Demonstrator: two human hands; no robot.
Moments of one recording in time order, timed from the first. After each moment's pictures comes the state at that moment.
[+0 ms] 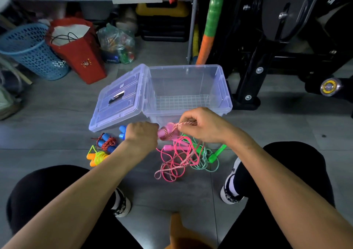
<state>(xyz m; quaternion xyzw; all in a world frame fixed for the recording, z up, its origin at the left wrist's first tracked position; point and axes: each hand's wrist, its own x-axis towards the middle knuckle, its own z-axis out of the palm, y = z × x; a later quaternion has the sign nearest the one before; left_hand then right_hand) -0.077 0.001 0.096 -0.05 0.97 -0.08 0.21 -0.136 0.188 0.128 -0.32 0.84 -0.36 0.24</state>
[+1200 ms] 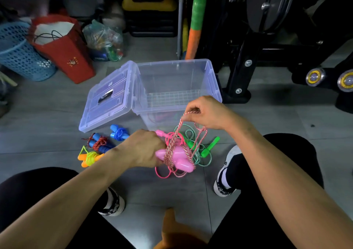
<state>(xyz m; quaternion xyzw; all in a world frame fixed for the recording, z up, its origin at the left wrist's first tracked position) -0.056 0.024 0.101 0.25 0.96 0.03 0.13 -0.166 0.221 0.119 -0.31 0.88 -0.31 0.20</state>
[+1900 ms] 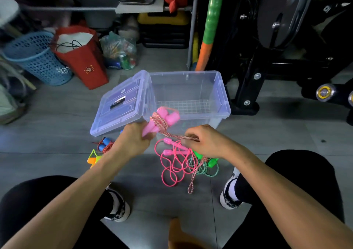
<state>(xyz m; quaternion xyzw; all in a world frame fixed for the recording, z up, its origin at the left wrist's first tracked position) -0.061 -0.030 0.086 -0.10 0.95 0.28 0.03 -0.124 0.205 0.099 -0.33 0.86 -0.31 0.24</state>
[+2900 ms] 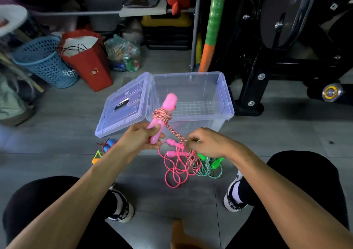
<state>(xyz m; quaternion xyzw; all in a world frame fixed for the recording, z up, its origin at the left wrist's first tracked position) -0.059 -0.012 0.109 -0.27 0.67 0.68 0.11 -0.132 0.205 0.098 -0.31 0.84 -0.31 0.32</state>
